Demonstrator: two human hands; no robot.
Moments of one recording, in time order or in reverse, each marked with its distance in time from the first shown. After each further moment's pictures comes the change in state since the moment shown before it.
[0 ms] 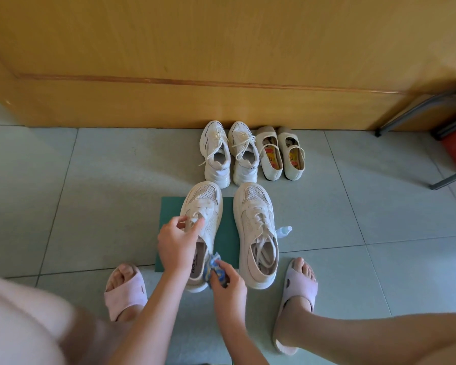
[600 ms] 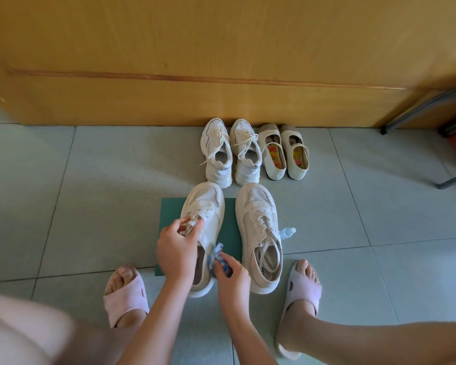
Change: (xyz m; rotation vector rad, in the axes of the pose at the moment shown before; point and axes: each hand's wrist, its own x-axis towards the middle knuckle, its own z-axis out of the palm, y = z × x) left_hand 0.002 -0.007 0.005 0.040 0.048 0.028; right_hand 0.031 -0.004 0.003 -0.073 0.012 -0.038
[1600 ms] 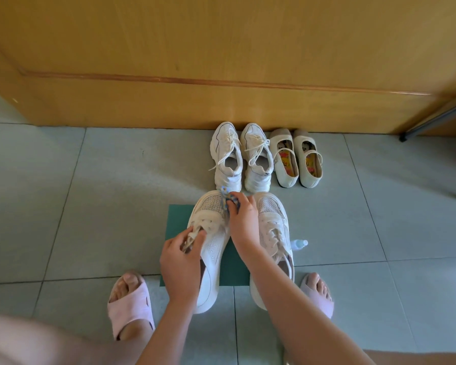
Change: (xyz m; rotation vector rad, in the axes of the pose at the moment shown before) left_hand -0.004 -0.006 -0.002 -0.144 -0.011 -0.056; right_hand 0.118 -0.080 0.007 -0.282 0.056 -0.344
